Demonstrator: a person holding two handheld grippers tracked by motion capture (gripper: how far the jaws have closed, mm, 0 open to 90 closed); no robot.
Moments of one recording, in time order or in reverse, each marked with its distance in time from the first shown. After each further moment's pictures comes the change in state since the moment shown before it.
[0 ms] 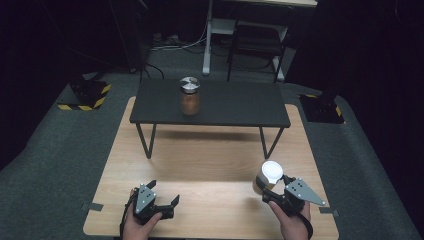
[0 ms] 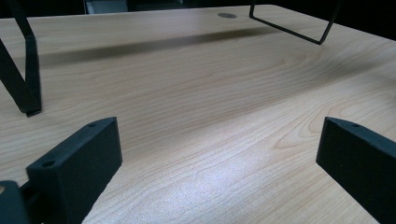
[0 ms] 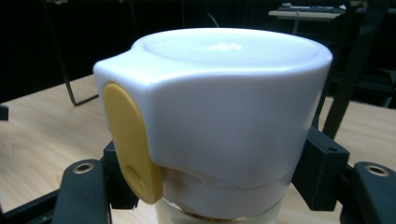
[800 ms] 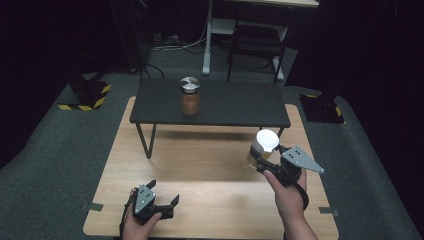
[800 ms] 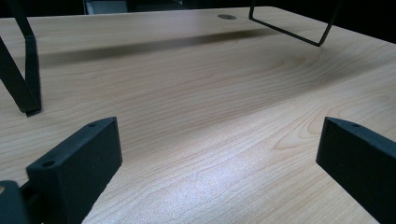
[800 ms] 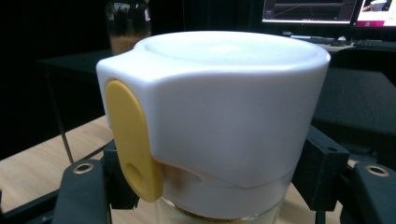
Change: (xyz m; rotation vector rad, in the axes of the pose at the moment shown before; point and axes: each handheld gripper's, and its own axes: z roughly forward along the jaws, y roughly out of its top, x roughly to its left) left arm 0.001 -0.001 -0.001 -0.004 -0.002 -0.010; right arm -0.002 0.077 0.040 -0.064 0.008 0.001
